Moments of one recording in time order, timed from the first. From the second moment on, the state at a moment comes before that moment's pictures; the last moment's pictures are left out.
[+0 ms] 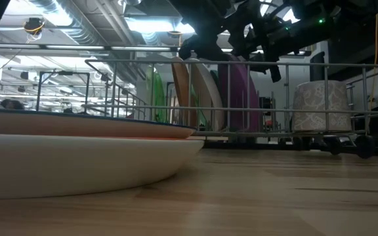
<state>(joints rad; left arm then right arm) -0.05 1.92 1.55 -0.21 -0.65 -0.53 -0.25 1.22 0.61 0.40 0.20 0.54</state>
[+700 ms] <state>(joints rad) -0.07 1.92 1.55 -0.28 -0.65 -0.57 -0.25 1.20 0.60 0.39 0.28 0.57</state>
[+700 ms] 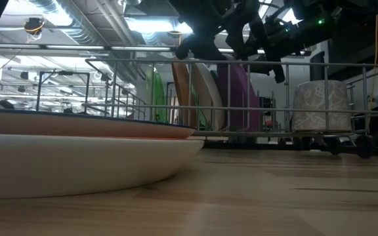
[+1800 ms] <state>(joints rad) -0.01 1.76 1.55 -0.44 -1.01 -0.49 -0.25 1.03 0.61 0.33 0.18 0.55</state>
